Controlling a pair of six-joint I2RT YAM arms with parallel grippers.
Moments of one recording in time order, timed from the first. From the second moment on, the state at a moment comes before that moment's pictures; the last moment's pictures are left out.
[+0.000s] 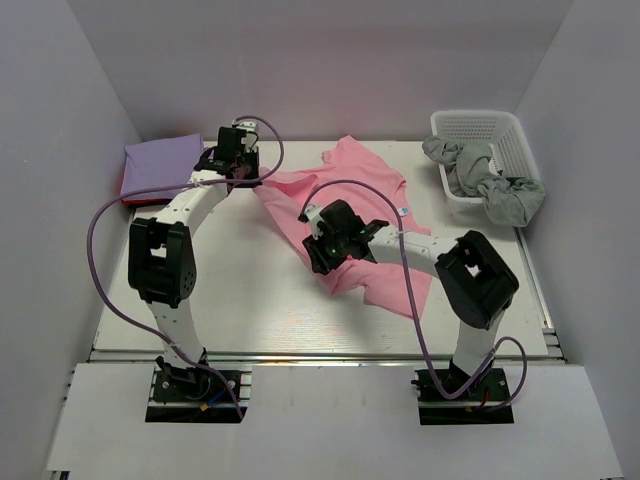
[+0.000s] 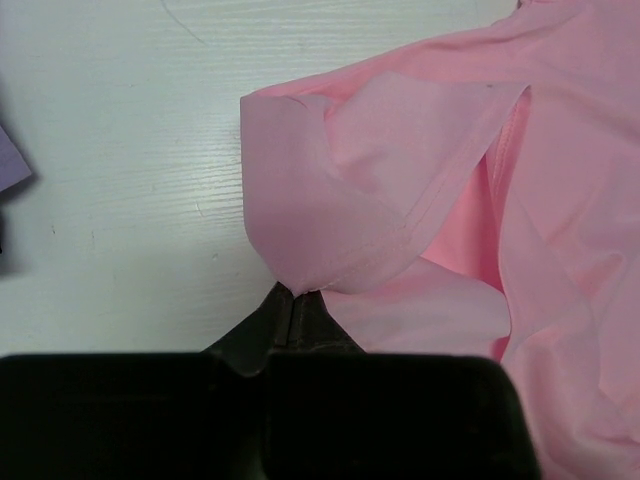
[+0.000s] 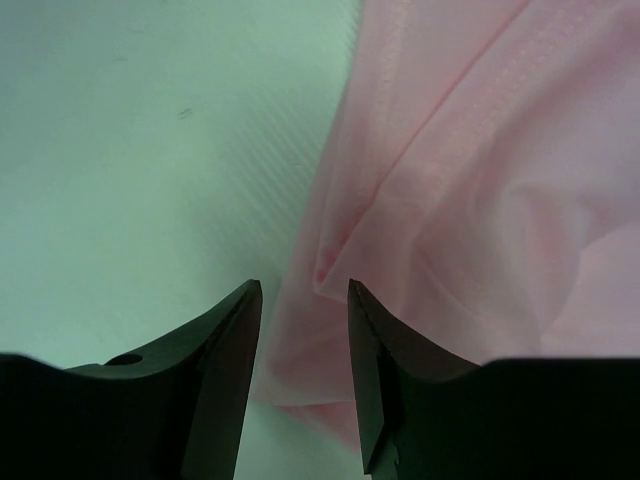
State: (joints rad) left arm -0.22 1.91 1.57 -0.38 -0.02 -0.14; right arm 0.80 1.81 1.18 -0.25 -0.24 0.00
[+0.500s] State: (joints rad) left arm -0.22 1.90 1.56 -0.38 -0.02 -0.14; right arm 0.80 1.88 1.20 -0.25 -0.11 0.10
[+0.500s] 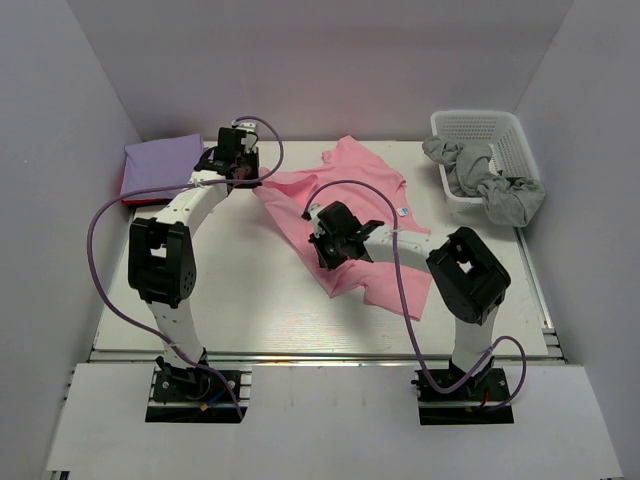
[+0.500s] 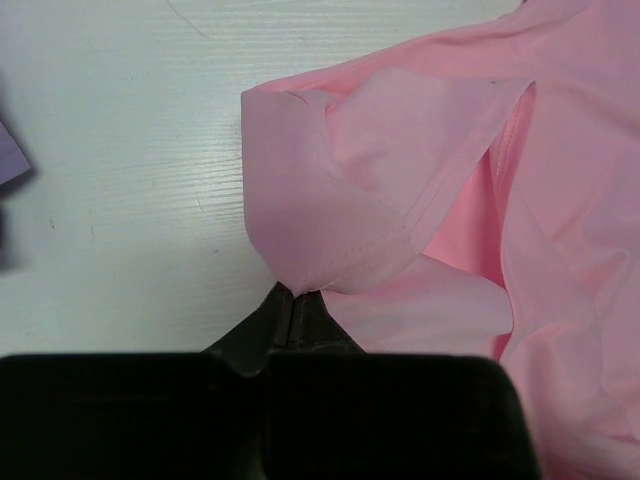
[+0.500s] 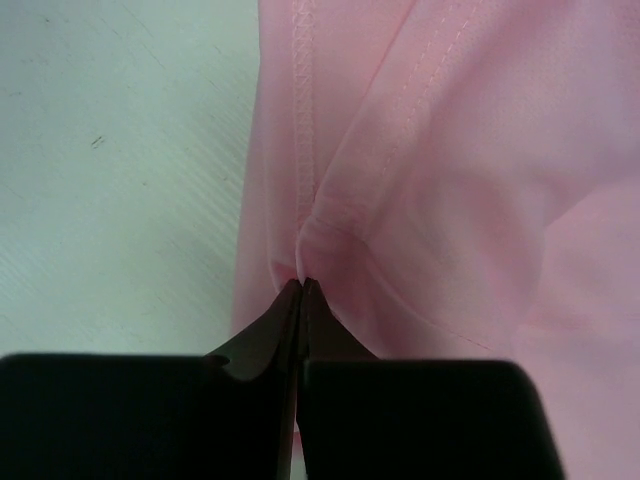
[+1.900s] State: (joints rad) left arm 0.06 1.77 1.31 -0.75 -0.45 -0.54; right arm 1.23 2.13 1.57 -0.35 -0.85 -0.18
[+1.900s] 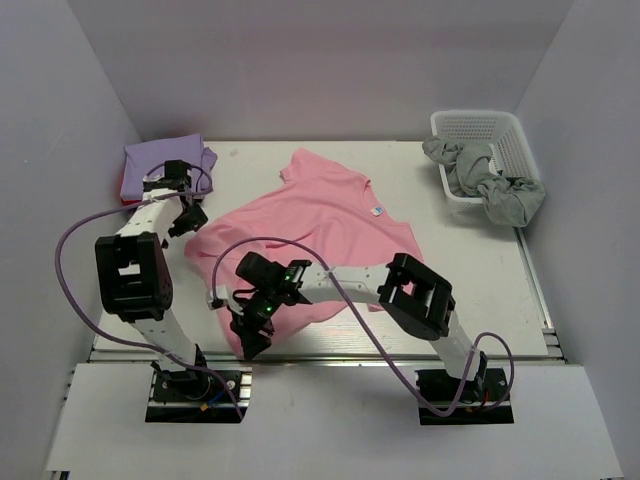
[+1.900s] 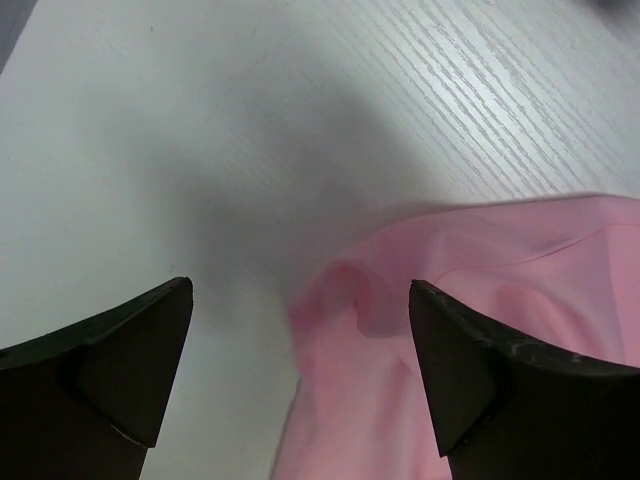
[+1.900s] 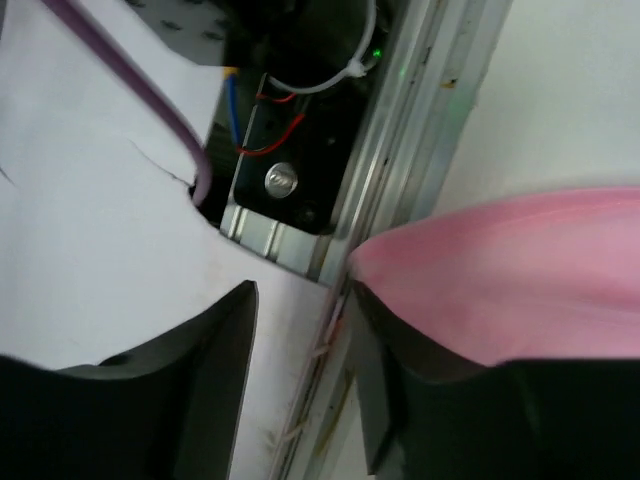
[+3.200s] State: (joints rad) left arm -0.13 1.84 1.14 -0.35 0.19 -0.30; right arm 0.46 1.84 1.03 0.03 -0.25 0.39
